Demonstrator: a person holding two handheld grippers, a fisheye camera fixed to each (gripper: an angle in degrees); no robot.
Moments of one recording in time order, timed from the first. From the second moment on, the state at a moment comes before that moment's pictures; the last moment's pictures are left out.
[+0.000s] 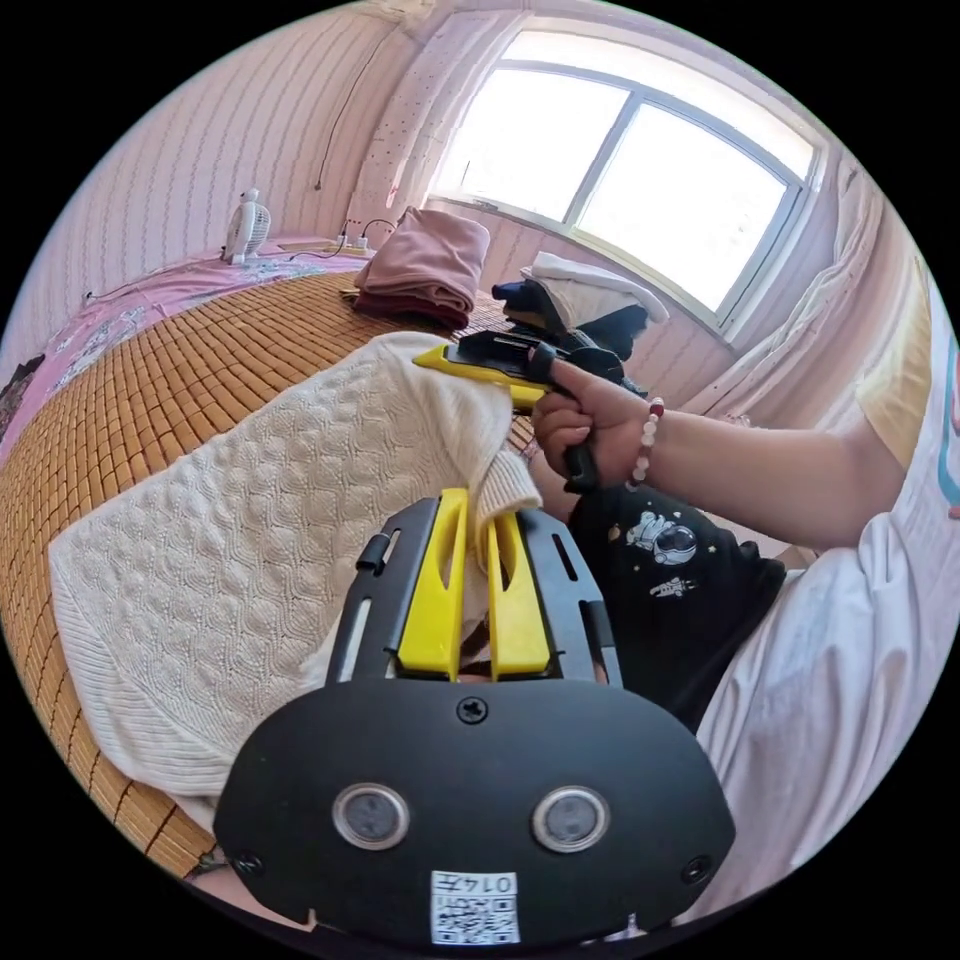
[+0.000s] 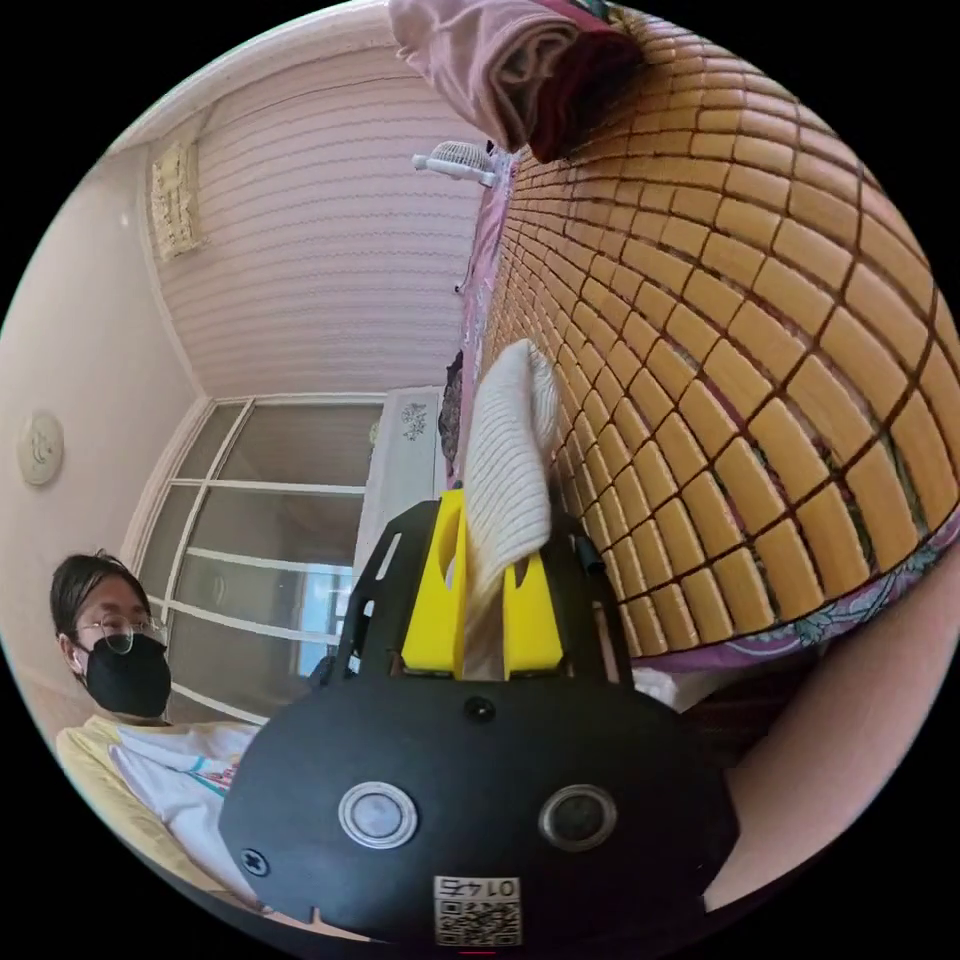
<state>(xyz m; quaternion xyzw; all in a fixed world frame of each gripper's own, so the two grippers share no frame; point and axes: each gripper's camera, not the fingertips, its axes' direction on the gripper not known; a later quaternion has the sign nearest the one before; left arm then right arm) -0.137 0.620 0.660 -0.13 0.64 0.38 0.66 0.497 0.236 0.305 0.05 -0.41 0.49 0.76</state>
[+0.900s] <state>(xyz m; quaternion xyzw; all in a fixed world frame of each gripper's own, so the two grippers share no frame) -0.170 0.450 0.746 -0.15 0.57 0.18 0.79 0.302 0.093 0.263 -0.08 -0.30 0.03 0.95</state>
